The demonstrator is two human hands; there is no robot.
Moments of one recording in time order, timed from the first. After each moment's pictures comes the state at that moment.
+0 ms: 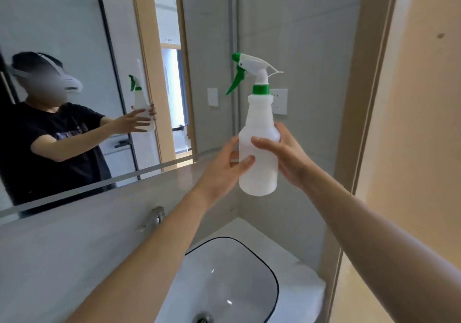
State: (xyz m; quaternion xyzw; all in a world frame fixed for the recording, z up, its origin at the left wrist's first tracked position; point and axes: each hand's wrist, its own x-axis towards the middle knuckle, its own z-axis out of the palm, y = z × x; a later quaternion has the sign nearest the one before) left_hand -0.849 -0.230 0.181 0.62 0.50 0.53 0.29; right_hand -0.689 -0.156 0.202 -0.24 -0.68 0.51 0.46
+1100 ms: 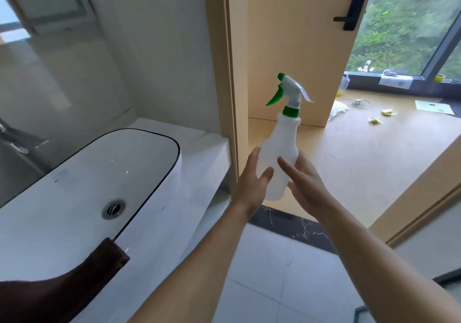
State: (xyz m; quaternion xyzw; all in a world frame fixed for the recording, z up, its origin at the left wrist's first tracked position) left_hand -0.583 -0.325 -0.172 0.63 0.46 0.37 0.50; right_hand -0.437 -0.341 -0.179 -0.48 -0.43 0.51 0.56
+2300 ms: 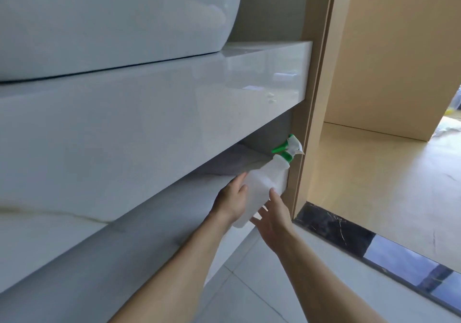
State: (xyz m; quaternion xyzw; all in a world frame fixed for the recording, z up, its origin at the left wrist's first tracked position) left_hand -0.754 -0.264 -0.630 0.62 0.62 0.36 0.31; right_hand -0.633 -0.268 -0.663 -0.39 -0.26 0.70 0.54
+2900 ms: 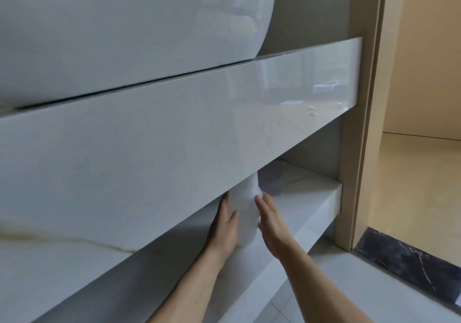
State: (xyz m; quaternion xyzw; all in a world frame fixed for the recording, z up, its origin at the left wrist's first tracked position) left_hand -0.854 -0.261 -0.678 0.51 0.62 0.50 0.32; right_hand -0.726 -0.220 -0.675 -0.33 -0.50 0.66 0.45
